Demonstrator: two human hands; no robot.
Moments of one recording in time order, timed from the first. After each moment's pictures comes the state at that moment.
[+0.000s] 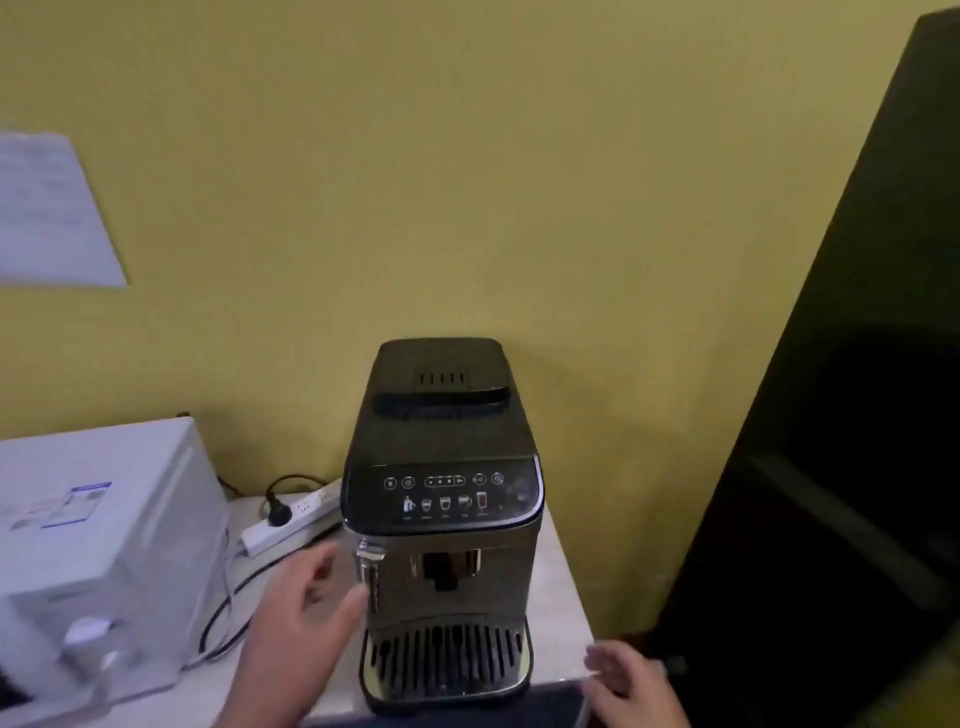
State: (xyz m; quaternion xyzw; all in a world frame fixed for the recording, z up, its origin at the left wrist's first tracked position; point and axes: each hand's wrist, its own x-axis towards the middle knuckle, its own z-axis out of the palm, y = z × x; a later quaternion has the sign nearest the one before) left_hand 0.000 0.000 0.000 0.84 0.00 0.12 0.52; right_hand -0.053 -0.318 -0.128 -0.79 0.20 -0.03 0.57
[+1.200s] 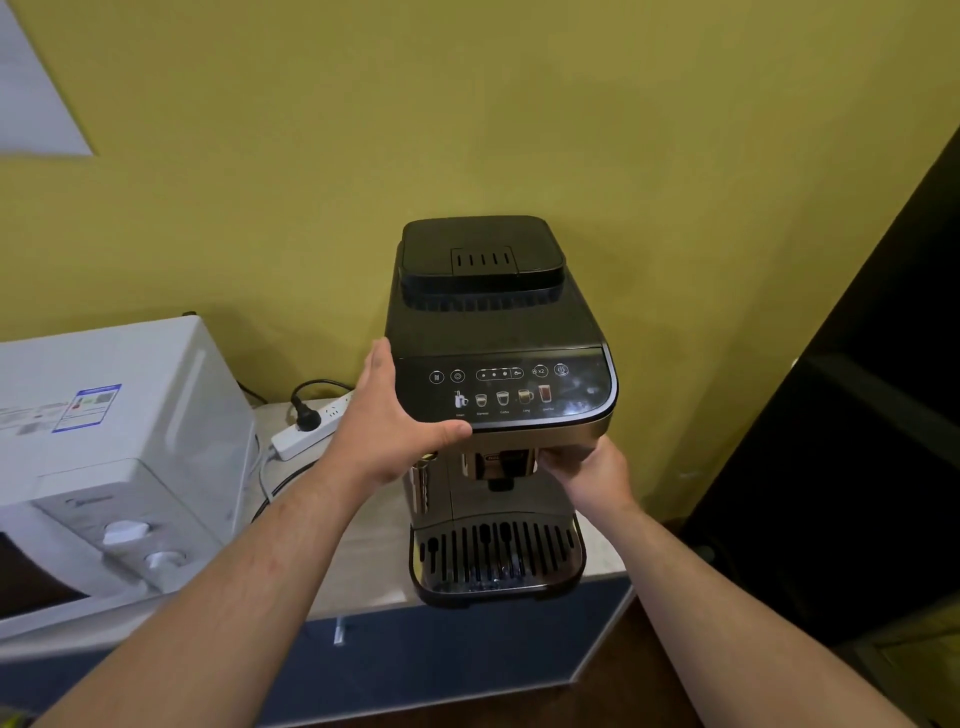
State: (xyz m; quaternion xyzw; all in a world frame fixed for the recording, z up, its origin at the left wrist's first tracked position) left_hand 0.122 -0.002 -0.015 0.89 -0.08 0.01 0.45; right_hand 0.093 -0.249 -0.122 -0.81 0.21 -0.09 0.53
